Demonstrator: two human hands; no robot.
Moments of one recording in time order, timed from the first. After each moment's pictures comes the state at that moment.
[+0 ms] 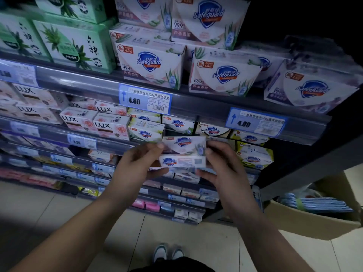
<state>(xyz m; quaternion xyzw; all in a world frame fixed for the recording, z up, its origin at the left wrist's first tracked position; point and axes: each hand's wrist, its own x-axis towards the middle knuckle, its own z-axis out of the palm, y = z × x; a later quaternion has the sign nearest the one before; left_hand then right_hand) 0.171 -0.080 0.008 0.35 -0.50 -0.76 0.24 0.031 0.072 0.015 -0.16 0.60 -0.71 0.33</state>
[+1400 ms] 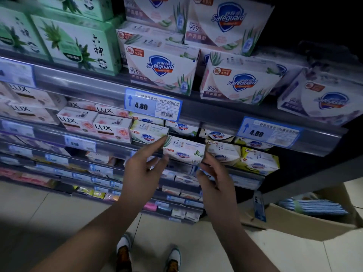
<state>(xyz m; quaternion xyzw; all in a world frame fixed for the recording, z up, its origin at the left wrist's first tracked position) 0.164 -0.090 -0.031 0.28 -0.73 -0.53 0.32 0.056 0.060 -0.021 -0.22 0.76 -0.57 0.22</state>
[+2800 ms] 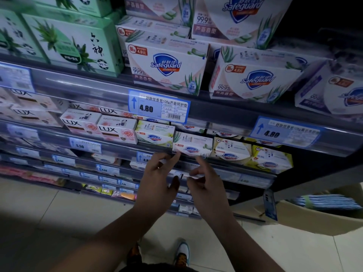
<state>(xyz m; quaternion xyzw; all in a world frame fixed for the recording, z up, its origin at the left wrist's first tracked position) 0.163 -0.084 -0.060 0.27 -0.89 -0.31 0.20 0.063 0.029 -0.040 -0.26 0.81 -0.45 0.26</state>
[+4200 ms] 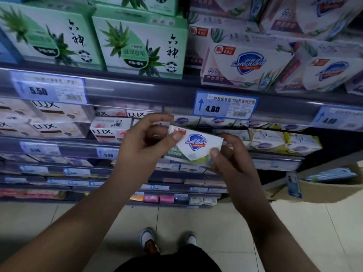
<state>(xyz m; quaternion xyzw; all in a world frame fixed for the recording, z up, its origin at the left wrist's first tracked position) 0.219 -0.220 0.020 0.16 -0.67 -0.68 0.25 0.116 -0.034 0.004 -0.23 0.66 -0.68 0.24</state>
